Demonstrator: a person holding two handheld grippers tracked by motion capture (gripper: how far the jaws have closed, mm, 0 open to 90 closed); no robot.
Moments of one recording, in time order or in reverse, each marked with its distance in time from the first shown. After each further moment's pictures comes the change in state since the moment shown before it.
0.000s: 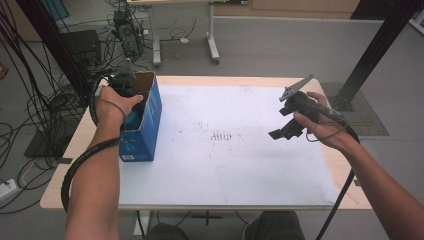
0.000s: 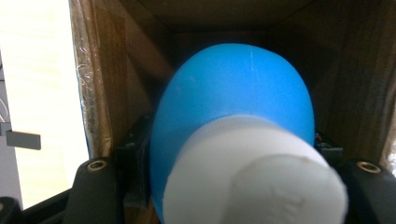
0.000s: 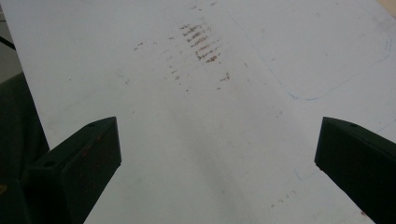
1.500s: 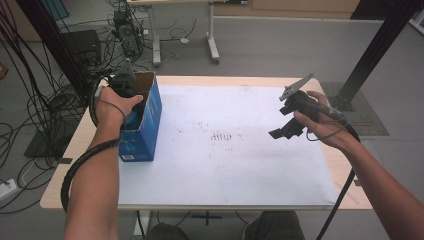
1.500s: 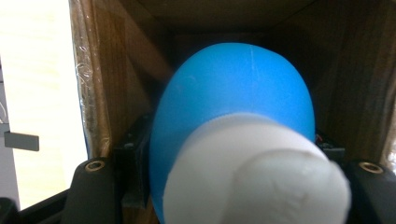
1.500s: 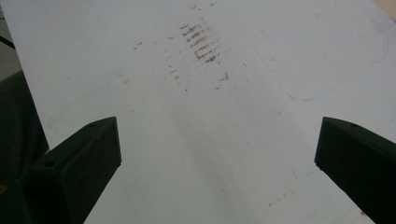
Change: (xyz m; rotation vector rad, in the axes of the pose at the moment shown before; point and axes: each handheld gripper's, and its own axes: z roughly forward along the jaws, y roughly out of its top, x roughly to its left) left arm 0.001 -0.002 0.000 -0.014 -0.014 -0.006; right arm 0.000 0.002 -0.002 0.005 -0.003 -0.008
